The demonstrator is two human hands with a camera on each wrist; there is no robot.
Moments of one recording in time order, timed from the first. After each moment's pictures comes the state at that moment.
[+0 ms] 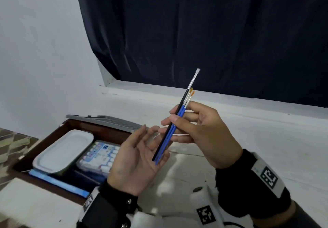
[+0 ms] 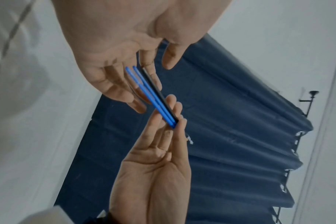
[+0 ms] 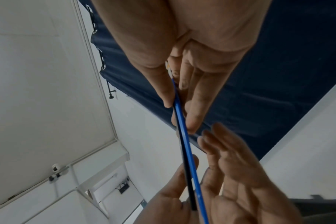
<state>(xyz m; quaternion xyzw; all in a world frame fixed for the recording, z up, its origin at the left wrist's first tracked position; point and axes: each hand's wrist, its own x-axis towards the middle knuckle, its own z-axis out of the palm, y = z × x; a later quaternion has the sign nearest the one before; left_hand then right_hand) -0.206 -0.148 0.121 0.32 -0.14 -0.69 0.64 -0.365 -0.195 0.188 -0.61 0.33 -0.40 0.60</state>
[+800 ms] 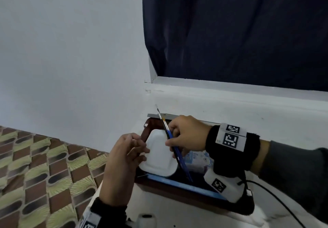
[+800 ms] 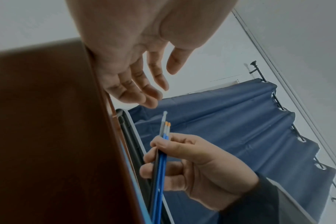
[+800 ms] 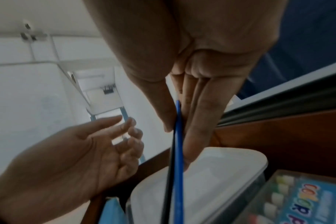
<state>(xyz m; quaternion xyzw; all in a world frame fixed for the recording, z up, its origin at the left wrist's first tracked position) 0.102 -0.071 0.081 0.49 -0.31 -0.44 0.69 -0.054 -0.185 0.146 -0.81 0.42 -0.05 0.40</state>
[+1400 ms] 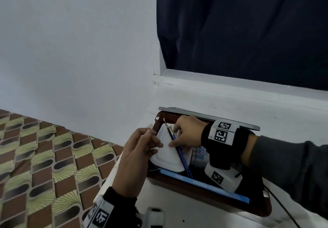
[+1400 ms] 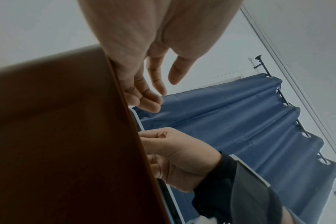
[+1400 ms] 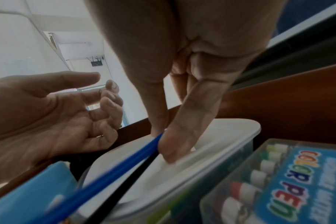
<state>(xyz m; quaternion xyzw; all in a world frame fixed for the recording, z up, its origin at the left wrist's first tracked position) 0.108 -0.071 0.074 0.51 -0.34 -0.43 0.66 -0.016 -0.203 0.114 -0.85 0.45 0.06 0.27</state>
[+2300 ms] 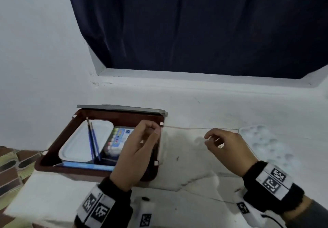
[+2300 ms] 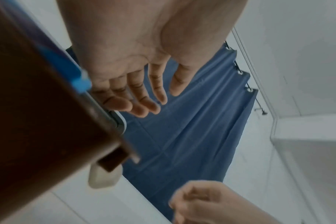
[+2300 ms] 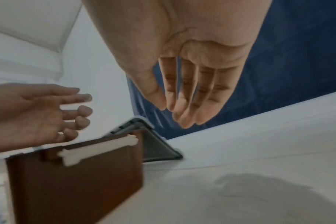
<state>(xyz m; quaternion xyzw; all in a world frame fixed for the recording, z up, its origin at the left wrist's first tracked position) -0.097 -0.090 0.086 0.48 -0.60 -0.38 0.52 -0.354 -0.135 0.072 -0.73 0.59 -0.28 0.20</state>
